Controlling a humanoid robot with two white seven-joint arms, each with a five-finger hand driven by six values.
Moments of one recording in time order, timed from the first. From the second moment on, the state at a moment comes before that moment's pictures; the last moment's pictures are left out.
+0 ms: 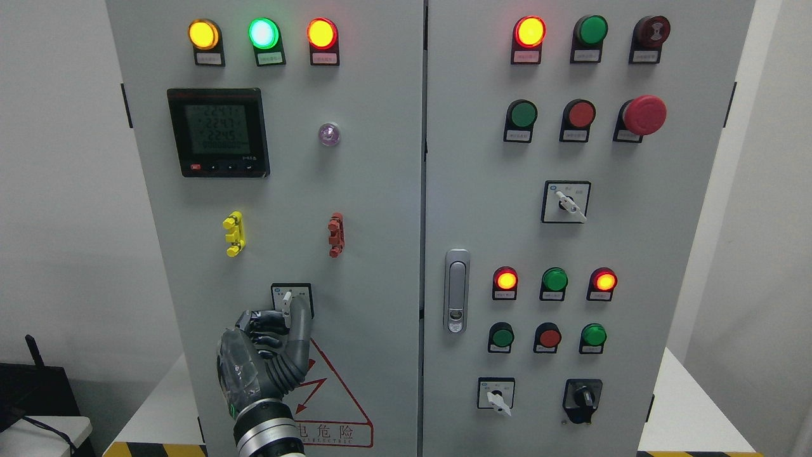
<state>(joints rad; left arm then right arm) -0.49 -0.11 -0.26 -1.79 -0.21 0.58 0.71 0.06 0.12 0.06 -0.14 0.00 0.05 0.14</state>
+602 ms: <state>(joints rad) -0.50 -0.11 -0.26 -1.79 -0.21 0.58 0.71 0.06 0.12 0.06 -0.14 0.00 0.05 0.14</state>
